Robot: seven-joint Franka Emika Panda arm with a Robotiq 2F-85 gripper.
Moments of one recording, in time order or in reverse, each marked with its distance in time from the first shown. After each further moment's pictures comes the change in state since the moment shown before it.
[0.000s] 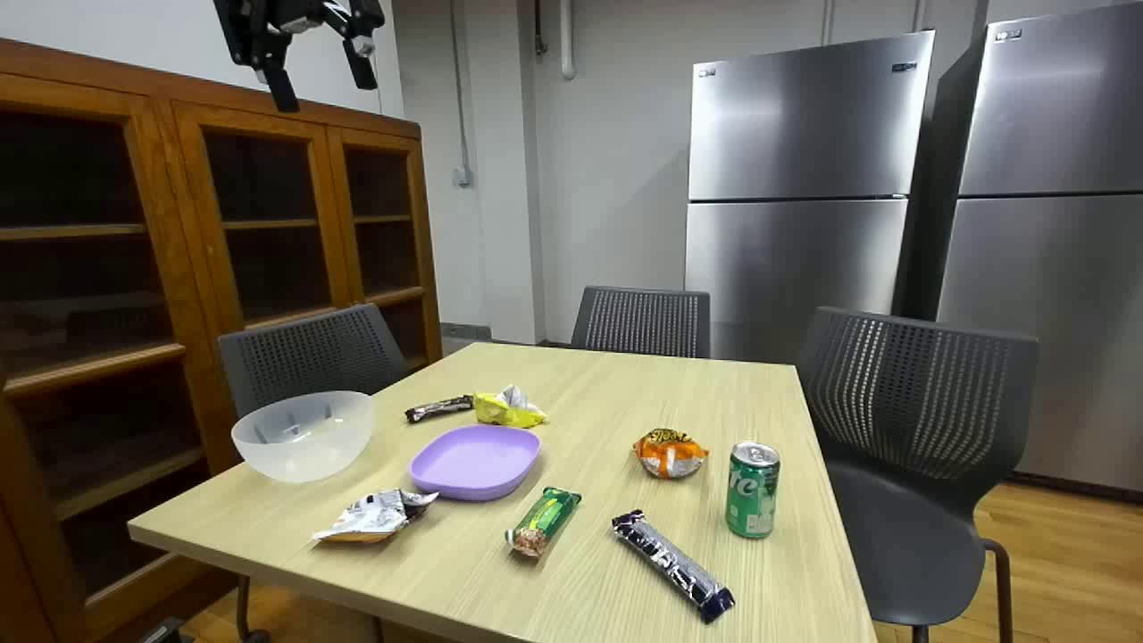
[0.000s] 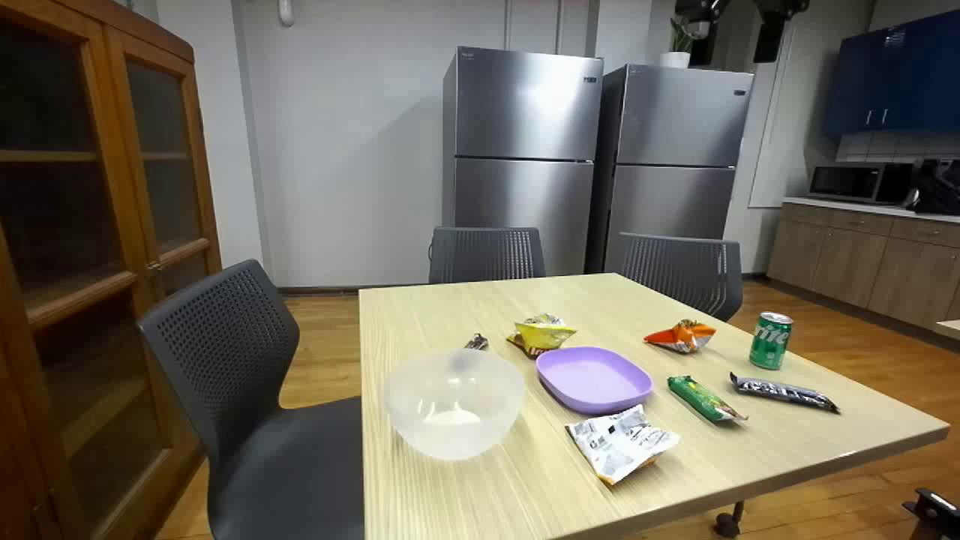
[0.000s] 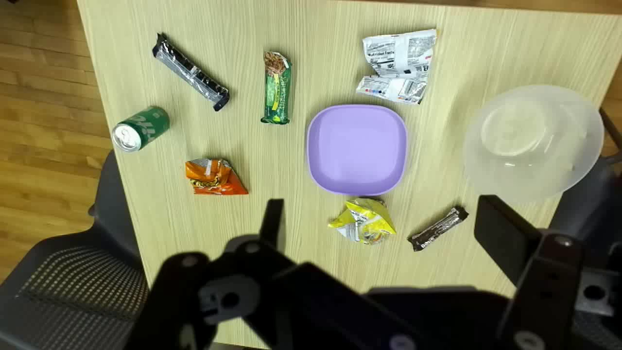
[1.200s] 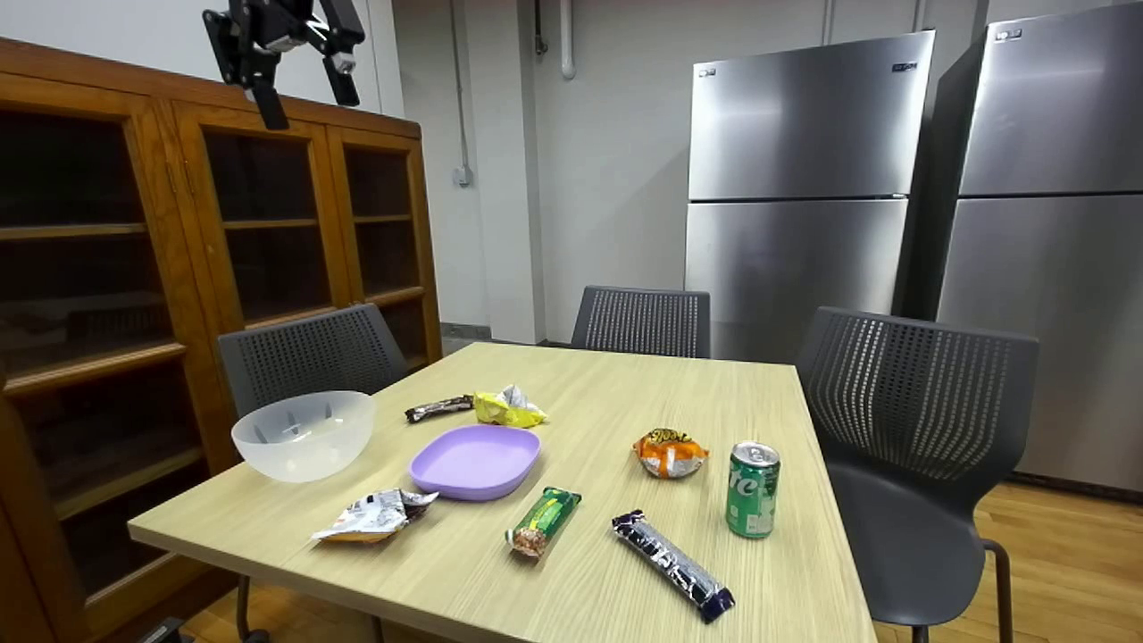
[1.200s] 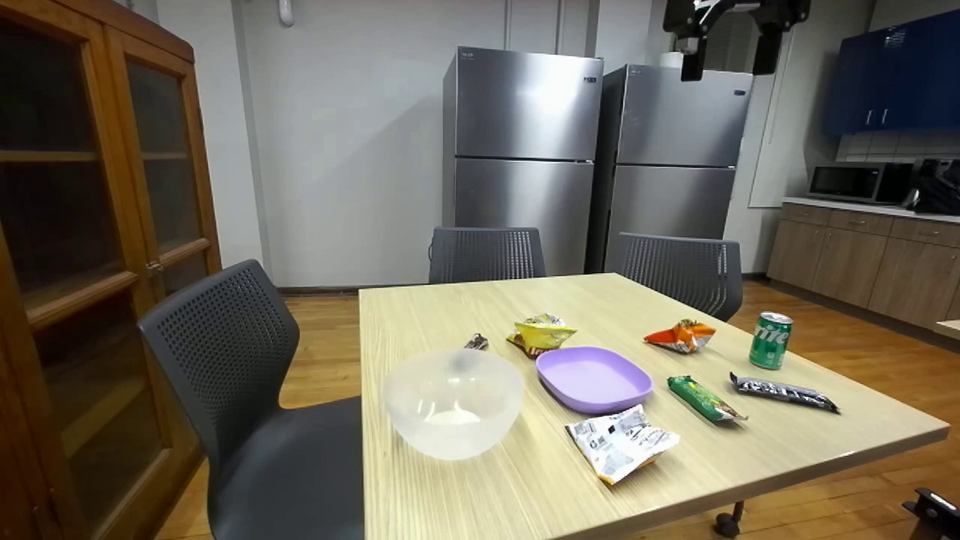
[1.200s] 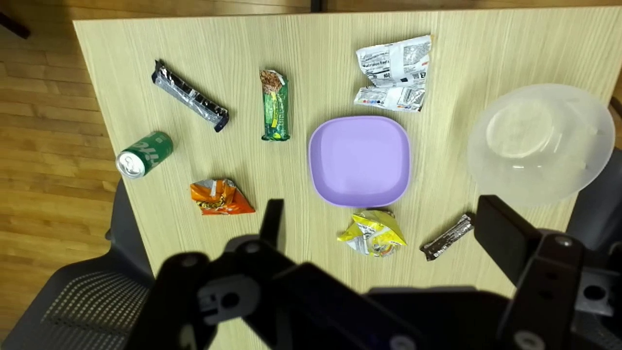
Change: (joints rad) arm 0.003 0.002 0.037 -0.029 0.000 -0.001 0.117
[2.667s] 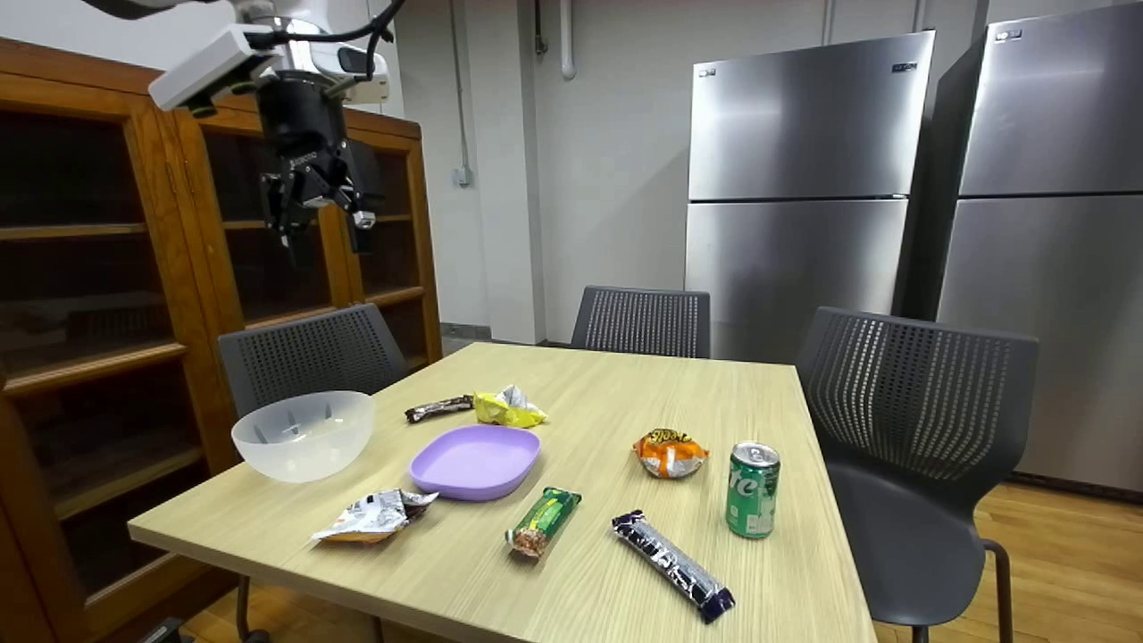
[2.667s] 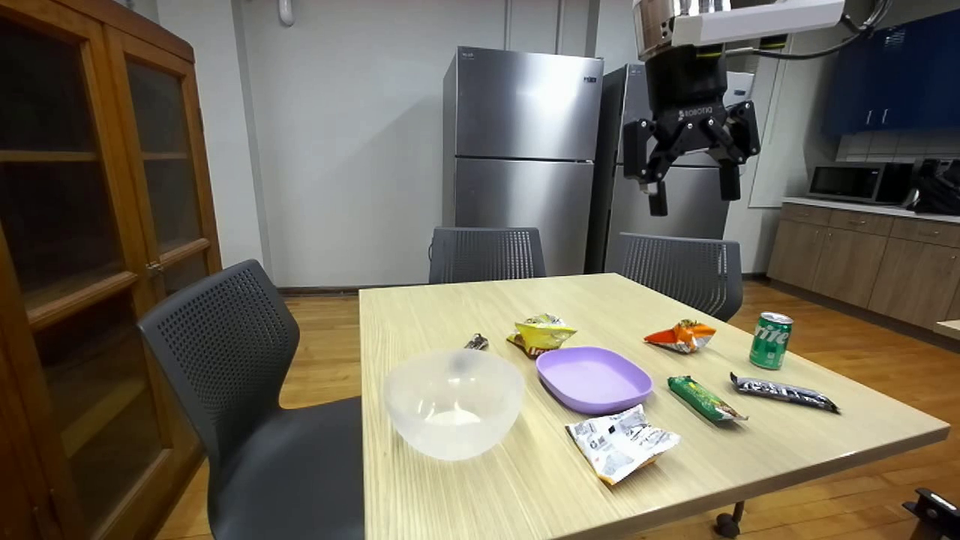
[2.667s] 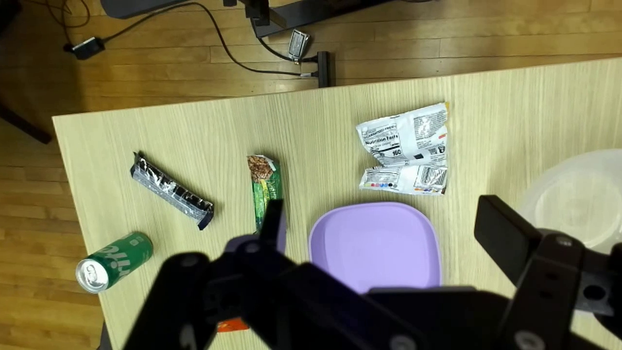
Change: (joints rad) arm 0.002 0.286 0.015 -0.044 -0.009 0.068 0.134
